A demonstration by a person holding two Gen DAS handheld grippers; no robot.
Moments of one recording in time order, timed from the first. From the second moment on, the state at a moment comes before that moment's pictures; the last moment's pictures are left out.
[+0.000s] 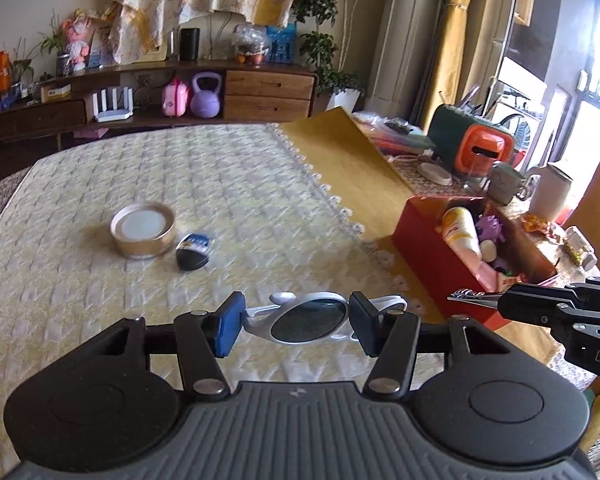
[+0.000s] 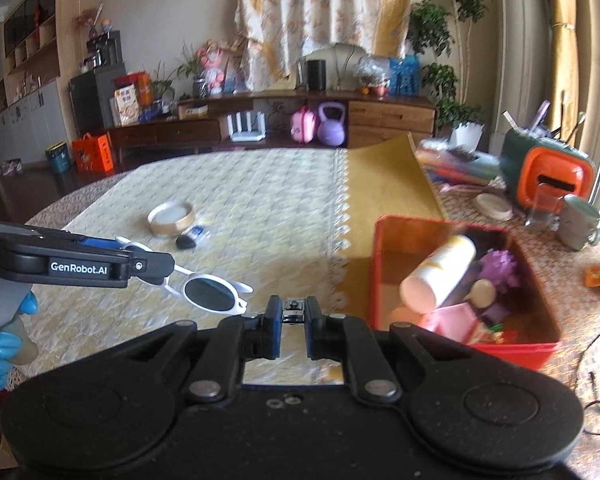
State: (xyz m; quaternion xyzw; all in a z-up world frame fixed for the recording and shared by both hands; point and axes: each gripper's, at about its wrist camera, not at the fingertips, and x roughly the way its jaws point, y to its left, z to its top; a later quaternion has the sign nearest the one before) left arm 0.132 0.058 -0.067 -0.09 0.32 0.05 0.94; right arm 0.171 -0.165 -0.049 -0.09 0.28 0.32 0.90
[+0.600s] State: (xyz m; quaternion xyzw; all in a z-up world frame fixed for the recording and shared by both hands) left arm 0.181 -0.038 -0.029 -0.04 0.29 -0.03 0.95; right arm 0.195 -0.249 -0.031 -0.07 0.25 0.25 0.93
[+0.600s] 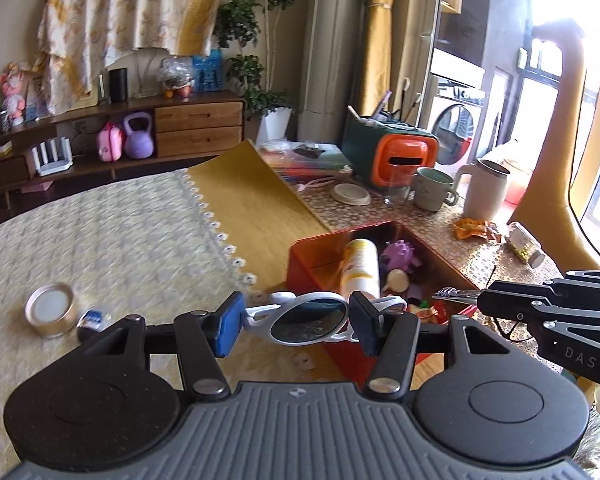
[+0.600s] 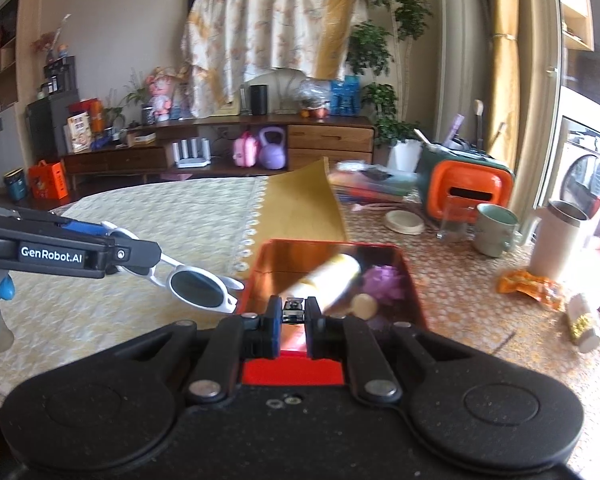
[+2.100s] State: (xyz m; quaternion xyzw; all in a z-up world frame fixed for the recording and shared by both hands) left arm 0.316 -0.157 -0.096 0.05 0.34 -0.09 0.94; right arm 0.283 -0.280 -0.094 -0.09 0.32 0.21 0.92
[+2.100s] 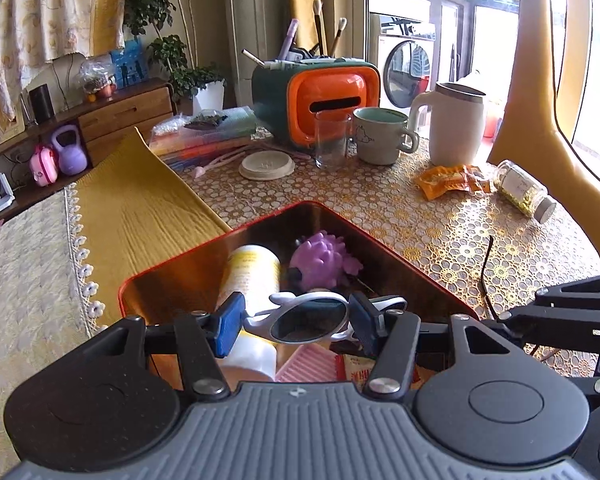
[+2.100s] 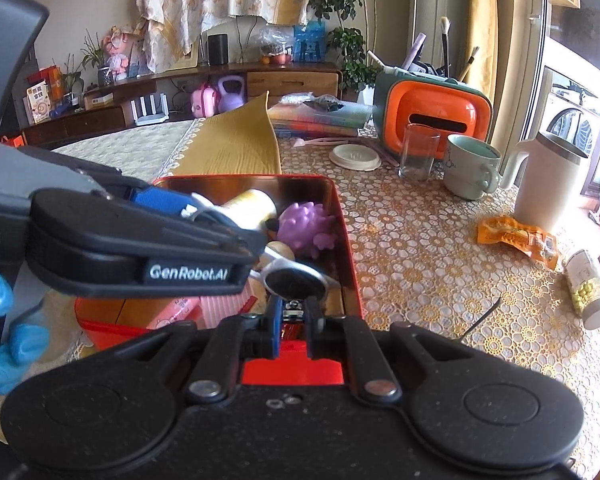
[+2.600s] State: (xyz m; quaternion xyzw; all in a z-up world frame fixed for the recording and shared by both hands) left arm 0.321 -0.154 -0.100 0.04 0.38 -0.10 0.92; right arm 0.283 -0.279 -0.094 -0.09 0.32 0.22 0.92
